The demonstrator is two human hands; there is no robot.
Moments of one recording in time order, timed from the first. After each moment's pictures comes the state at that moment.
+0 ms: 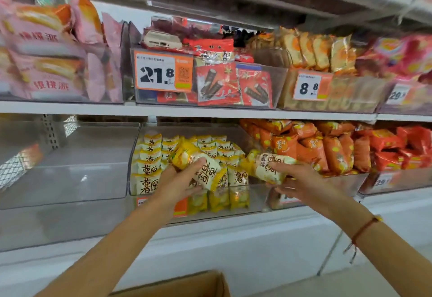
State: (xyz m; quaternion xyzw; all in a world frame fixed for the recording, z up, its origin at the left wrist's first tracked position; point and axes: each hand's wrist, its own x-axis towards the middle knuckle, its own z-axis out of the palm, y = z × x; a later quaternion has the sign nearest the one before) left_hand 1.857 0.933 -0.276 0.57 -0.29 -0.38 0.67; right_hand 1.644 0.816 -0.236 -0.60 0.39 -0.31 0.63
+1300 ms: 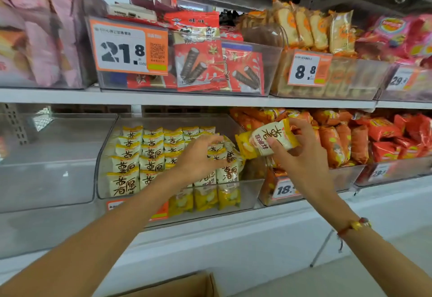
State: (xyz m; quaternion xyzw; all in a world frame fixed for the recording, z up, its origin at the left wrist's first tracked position) left_hand 1.851 0.838 -0.274 0.69 -0.60 -0.12 0.39; right_hand 1.646 0.782 -0.253 -0.76 0.35 -0.51 0.21
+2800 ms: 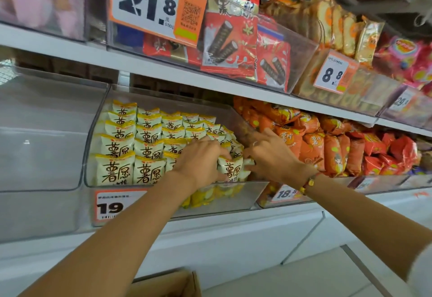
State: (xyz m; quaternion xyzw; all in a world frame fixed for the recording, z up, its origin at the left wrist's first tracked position) left_hand 1.870 0.821 -0.310 0.70 -0.67 0.03 0.24; right_hand 1.715 0.718 -0.264 -0.91 0.19 0.01 -0.36
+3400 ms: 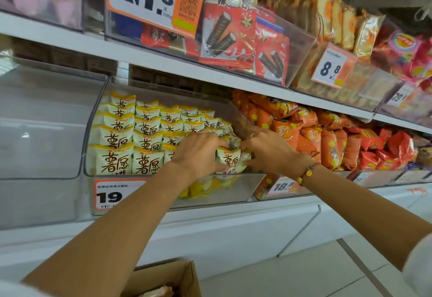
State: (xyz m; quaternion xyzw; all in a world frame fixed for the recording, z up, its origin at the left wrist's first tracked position) left_hand 1.868 0.821 -0.308 0.70 -0.67 0.06 0.23; right_hand 1.710 0.724 -0.257 -0.93 0.22 0.01 -0.29
